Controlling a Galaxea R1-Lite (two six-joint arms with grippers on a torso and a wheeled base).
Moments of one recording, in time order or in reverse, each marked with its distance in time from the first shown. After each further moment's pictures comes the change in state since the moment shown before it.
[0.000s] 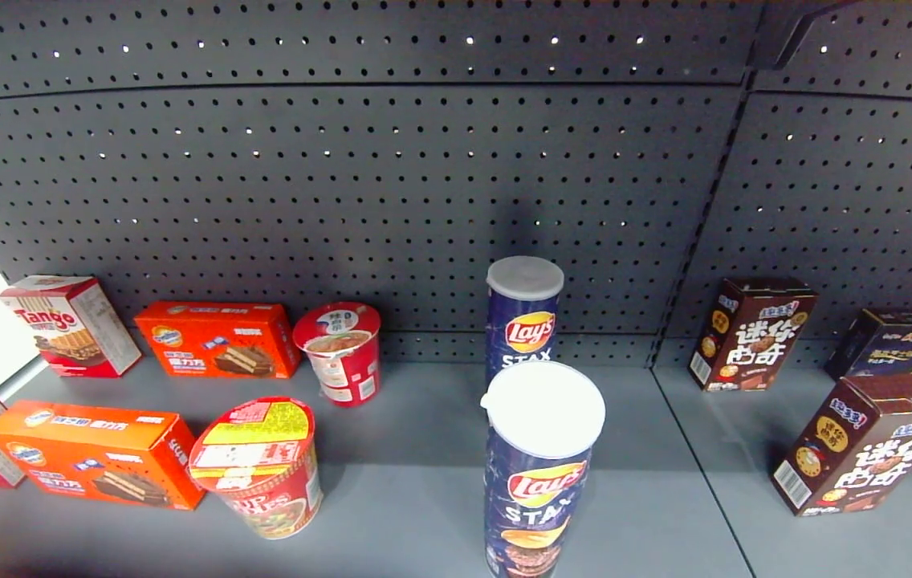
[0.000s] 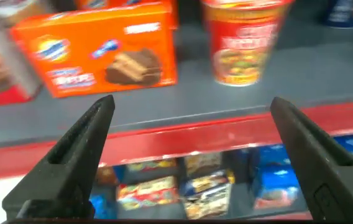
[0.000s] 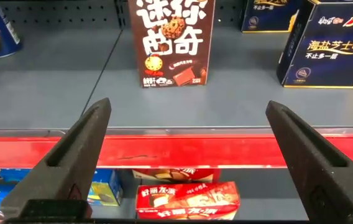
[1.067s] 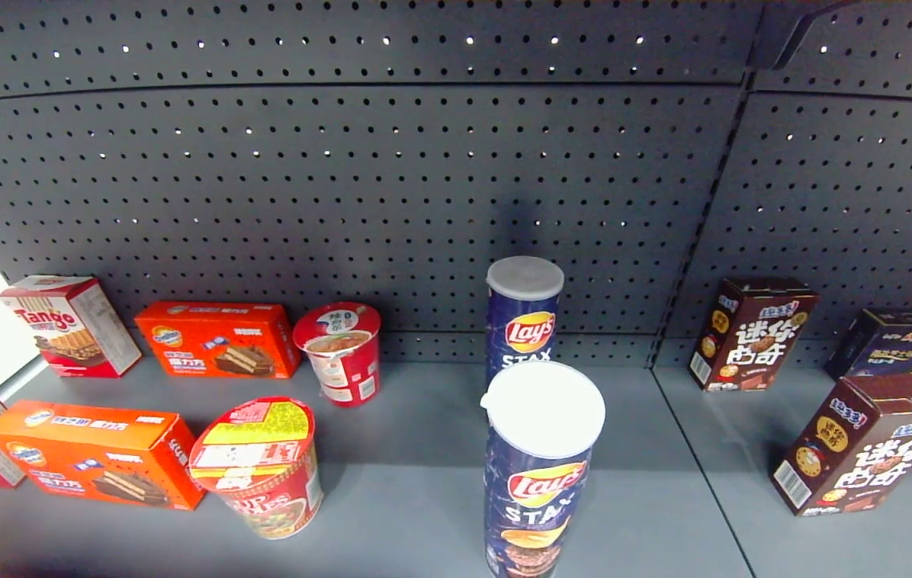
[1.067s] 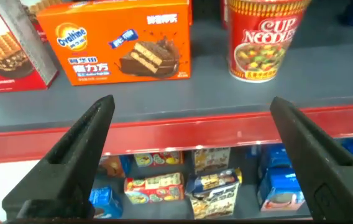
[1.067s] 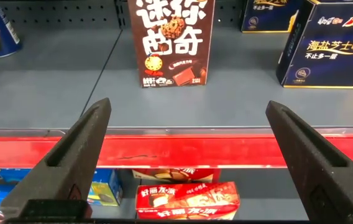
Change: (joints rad) left arm -0.116 -0.076 0.000 0.035 0.078 -0.029; right arm 0.000 0.000 0.000 0.000 0.000 -0.001
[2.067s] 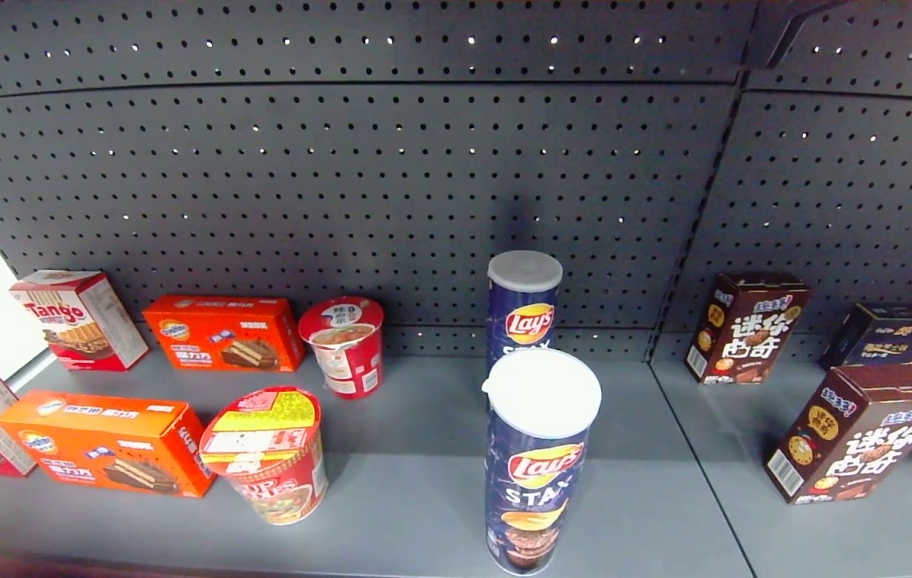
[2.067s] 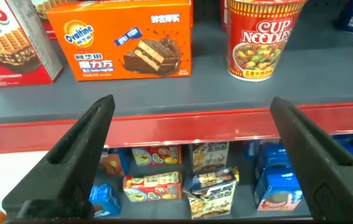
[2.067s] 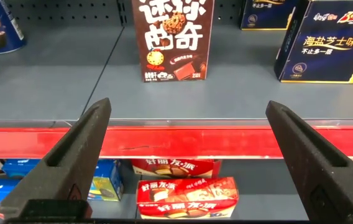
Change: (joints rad) left arm -0.002 -0.014 0.000 0.000 -0.003 -0.027; right arm 0.001 0.000 0.000 0.000 0.000 -0.002
